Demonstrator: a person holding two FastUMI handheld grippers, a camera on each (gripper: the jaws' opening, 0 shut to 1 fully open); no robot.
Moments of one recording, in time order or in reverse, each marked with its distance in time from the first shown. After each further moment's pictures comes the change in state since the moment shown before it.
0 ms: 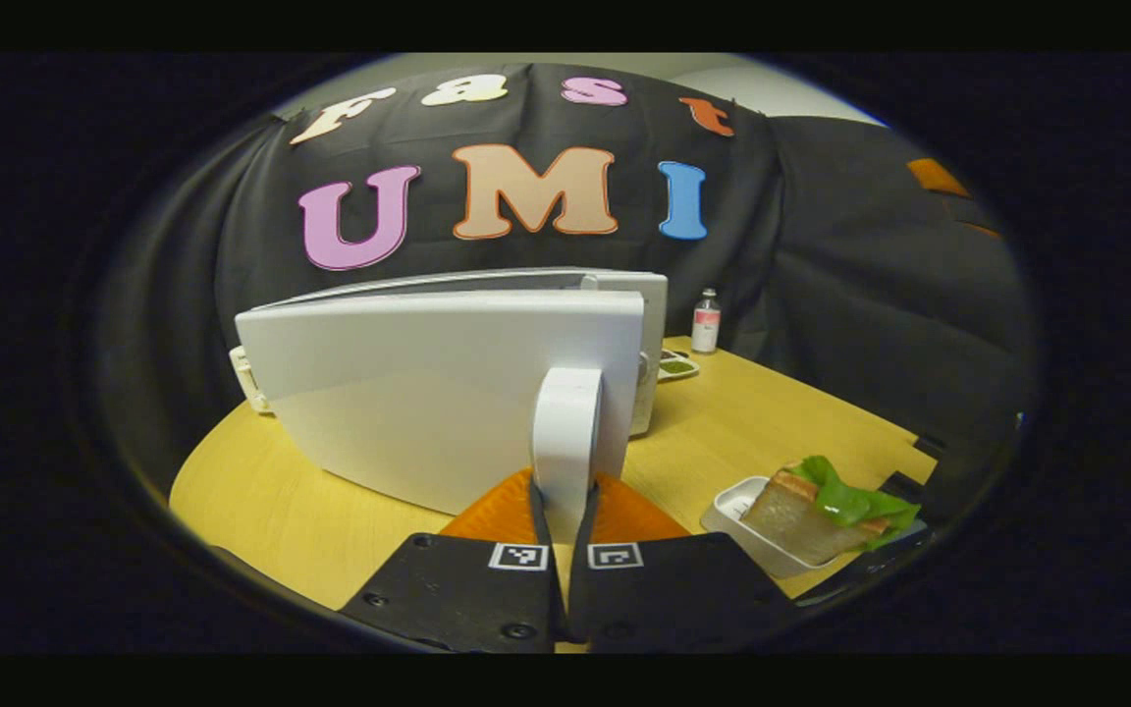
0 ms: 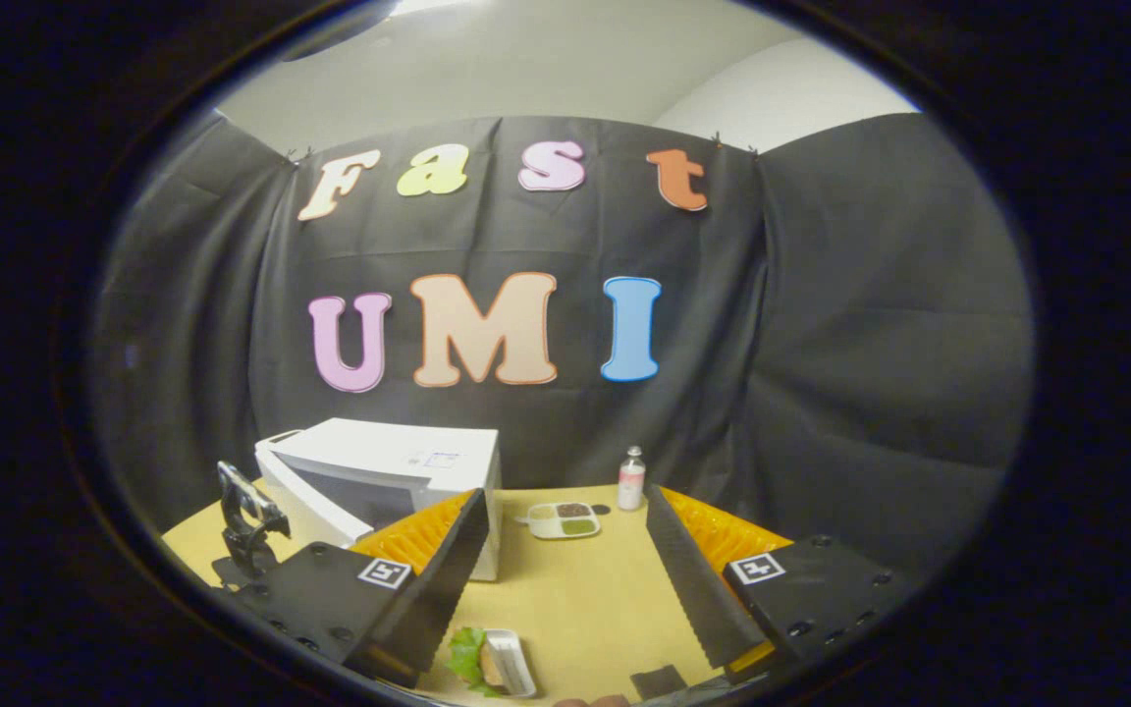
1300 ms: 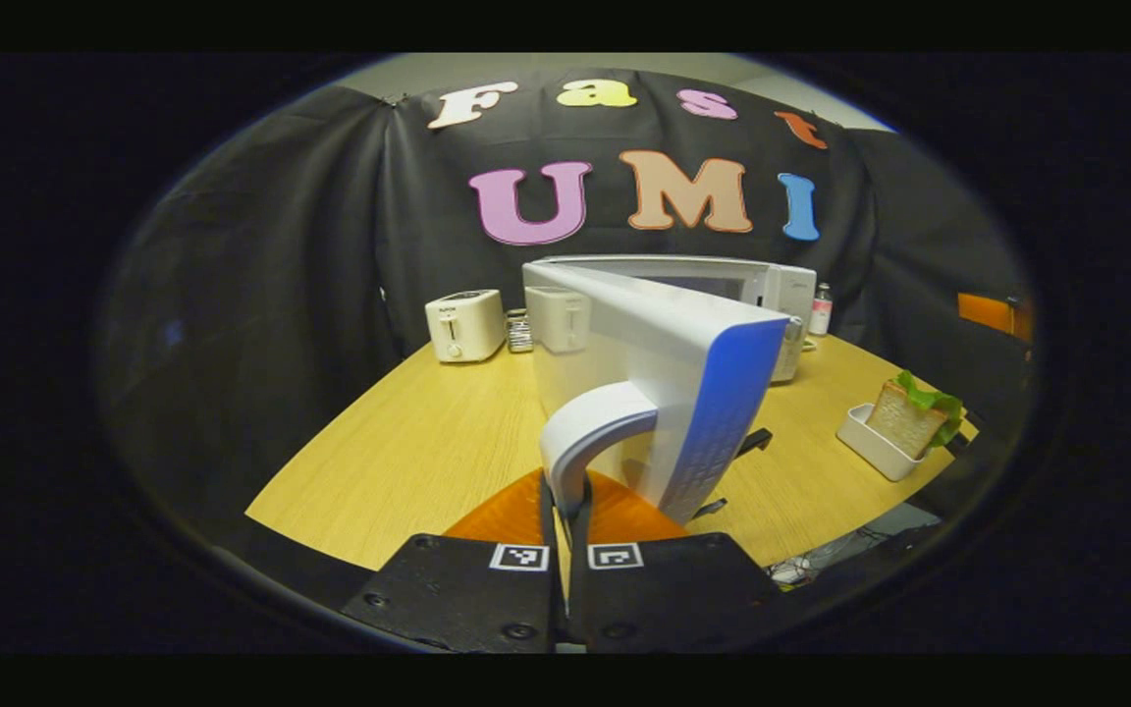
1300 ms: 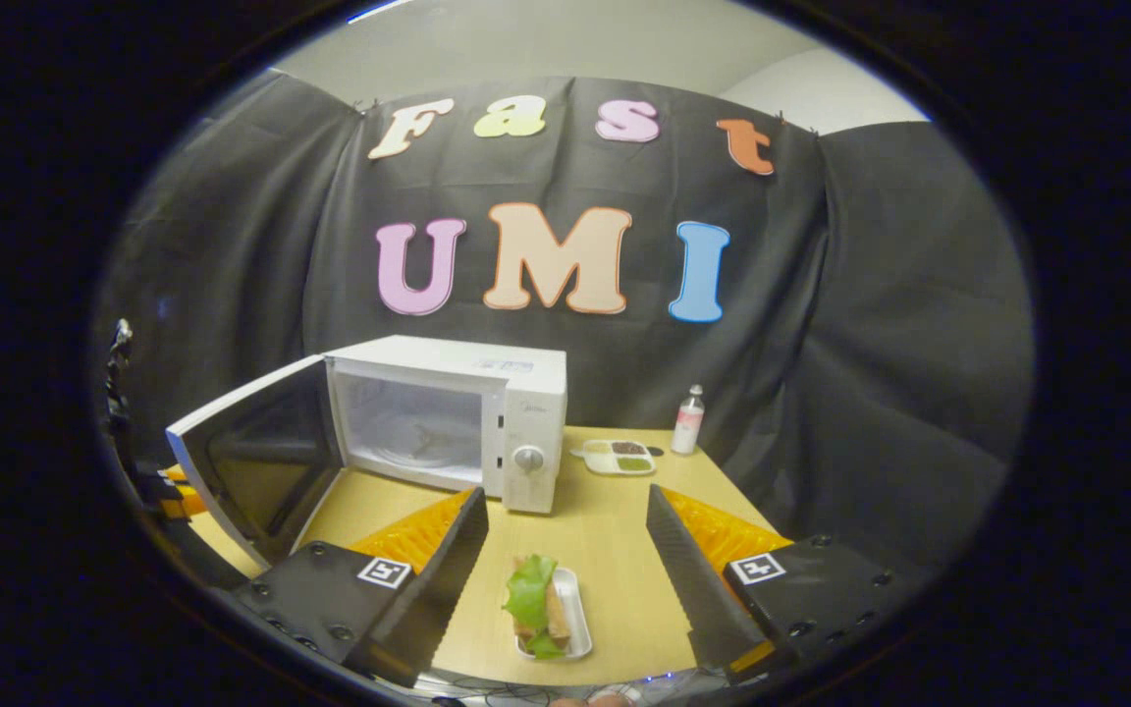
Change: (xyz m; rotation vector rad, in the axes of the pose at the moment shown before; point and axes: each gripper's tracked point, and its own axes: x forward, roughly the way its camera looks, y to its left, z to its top) left arm -0.154 0.166 -0.067 -0.078 0.056 0.285; right arm -0.033 0.060 -0.126 -0.111 0.153 0.100
